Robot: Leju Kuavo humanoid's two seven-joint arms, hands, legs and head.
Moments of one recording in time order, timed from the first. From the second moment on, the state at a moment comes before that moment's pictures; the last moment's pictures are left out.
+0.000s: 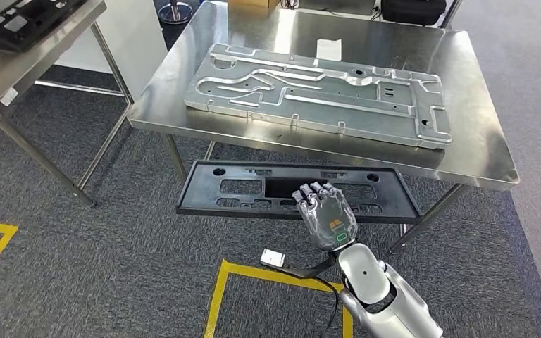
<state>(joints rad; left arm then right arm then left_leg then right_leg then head) -0.08 -0.10 1.18 -0.23 -1.40 -0.08 -0.33 -0.30 -0.18 0.63 -1.52 1.57 -0.33 0.24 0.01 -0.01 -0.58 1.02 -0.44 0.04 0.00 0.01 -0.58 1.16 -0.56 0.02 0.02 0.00</state>
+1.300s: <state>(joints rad) -0.07 -0.09 1.18 -0.23 -1.40 -0.09 -0.32 -0.35 -0.18 0.60 -1.52 1.57 -0.31 0.19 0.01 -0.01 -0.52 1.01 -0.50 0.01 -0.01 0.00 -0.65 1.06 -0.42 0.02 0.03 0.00</state>
